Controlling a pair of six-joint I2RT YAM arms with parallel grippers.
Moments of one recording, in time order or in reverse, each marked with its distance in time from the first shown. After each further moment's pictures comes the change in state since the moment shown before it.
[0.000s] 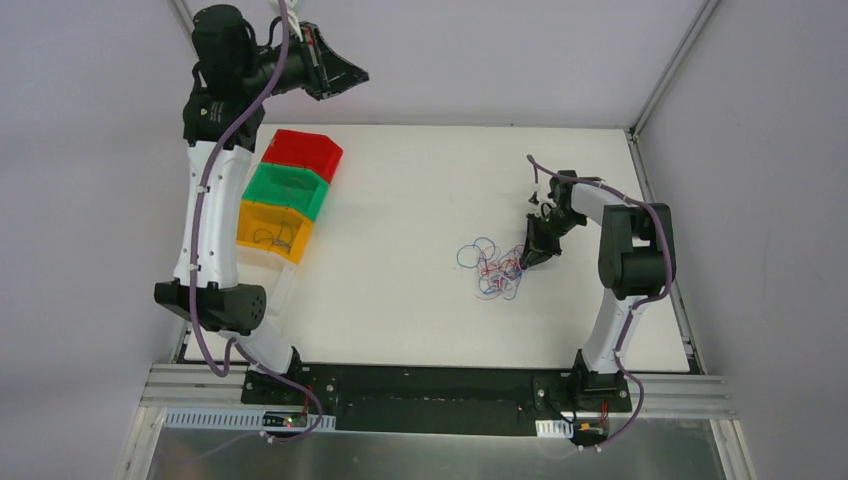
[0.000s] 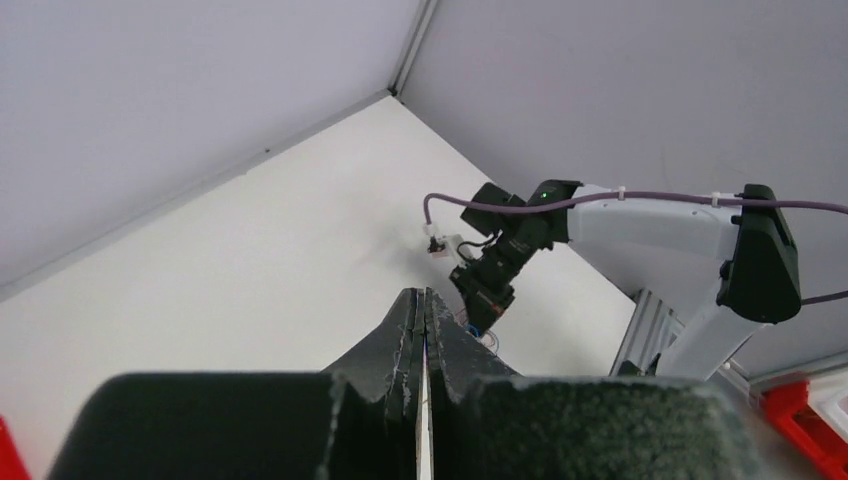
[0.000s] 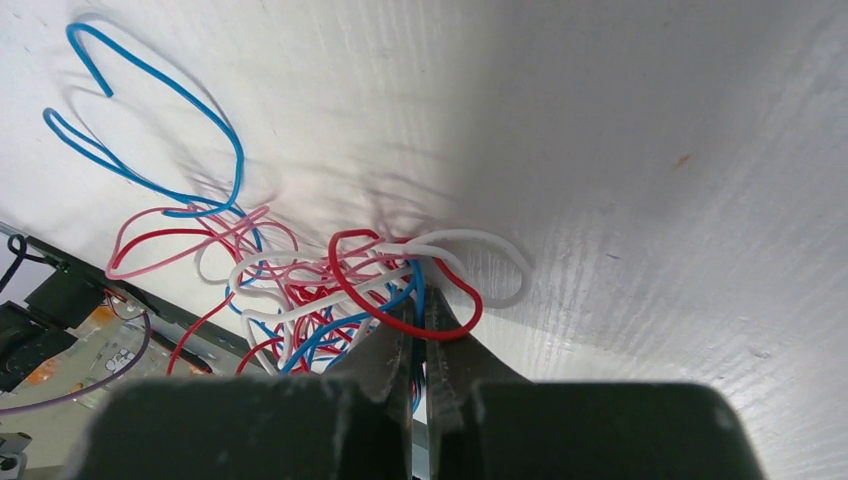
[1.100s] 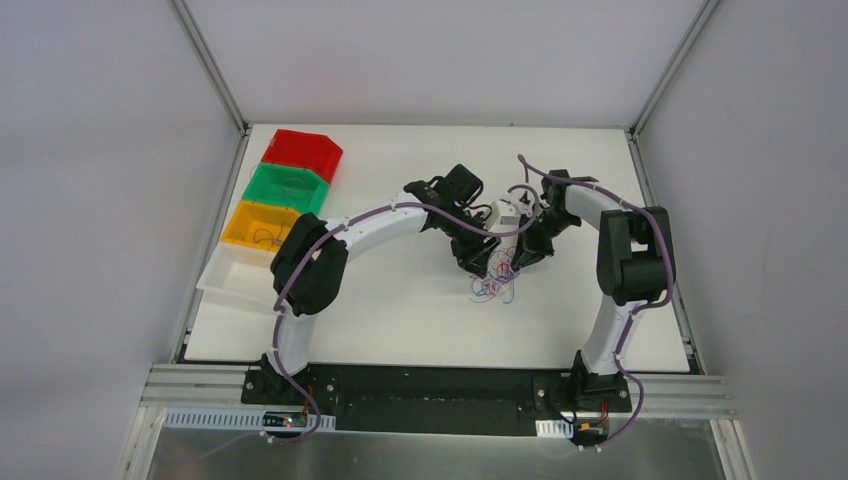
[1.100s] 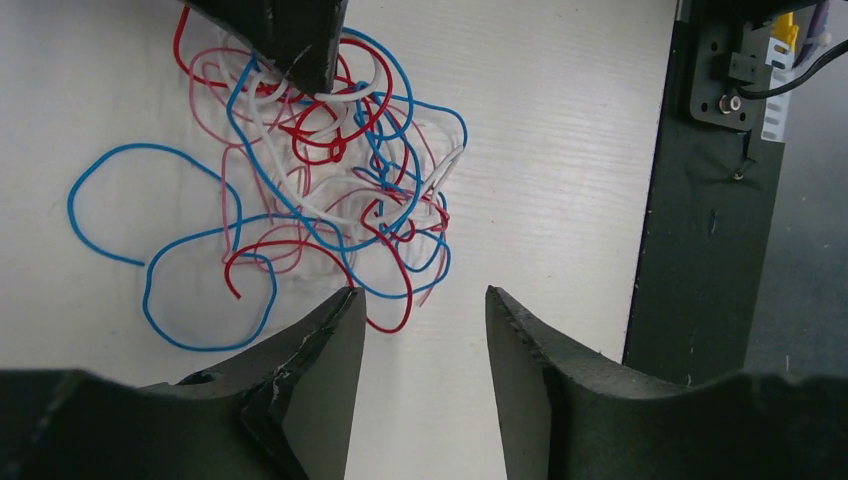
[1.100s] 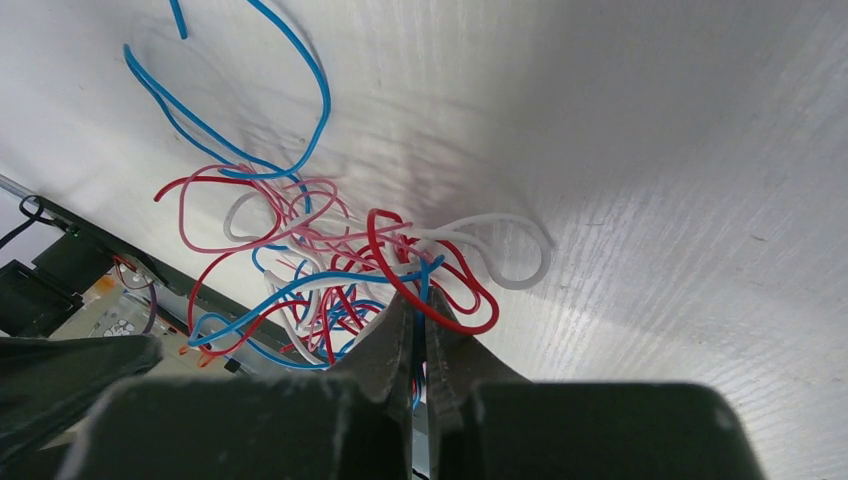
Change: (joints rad) left arm -0.651 0.346 -0.539 -0.044 -0.175 0.625; right arm 0.055 -0.043 -0.014 -0.013 -0.059 0.000
